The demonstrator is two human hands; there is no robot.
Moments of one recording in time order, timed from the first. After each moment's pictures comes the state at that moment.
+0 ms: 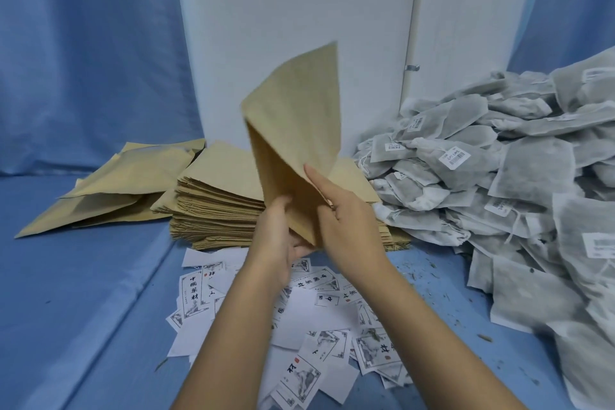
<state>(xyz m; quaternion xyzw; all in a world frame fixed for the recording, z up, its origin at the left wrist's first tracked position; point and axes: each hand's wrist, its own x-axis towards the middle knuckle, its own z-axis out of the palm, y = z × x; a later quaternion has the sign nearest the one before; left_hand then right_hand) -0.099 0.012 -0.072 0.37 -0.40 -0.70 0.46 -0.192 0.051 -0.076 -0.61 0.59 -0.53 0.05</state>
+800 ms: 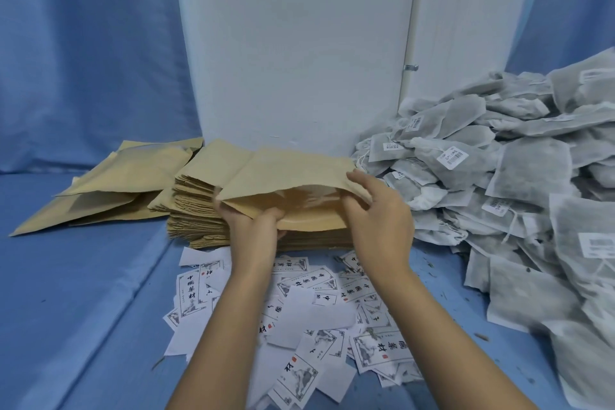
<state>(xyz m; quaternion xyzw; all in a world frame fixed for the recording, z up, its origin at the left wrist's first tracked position) -0.087 -0.004 -0.094 0.38 -0.45 -0.51 0.63 -0.216 0.052 -0.085 -0.47 0.66 -0.59 -0.05</state>
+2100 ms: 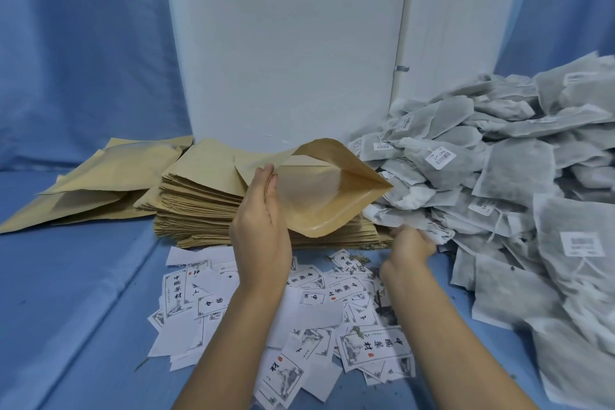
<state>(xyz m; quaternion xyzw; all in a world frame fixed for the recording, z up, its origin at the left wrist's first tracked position) -0.107 0.023 -0.090 0.38 -0.62 -0.18 0.66 -0.264 0.040 -0.111 0.07 0.56 -0.79 0.26</state>
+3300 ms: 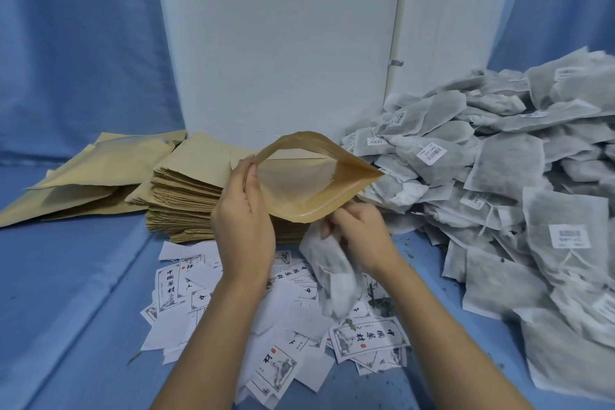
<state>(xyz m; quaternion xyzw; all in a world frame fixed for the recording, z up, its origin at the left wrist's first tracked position) -0.100 0.017 -0.087 0.39 -0.60 -0.18 0.68 -0.244 0.055 -0.103 -0.56 0.58 -0.56 0.20</state>
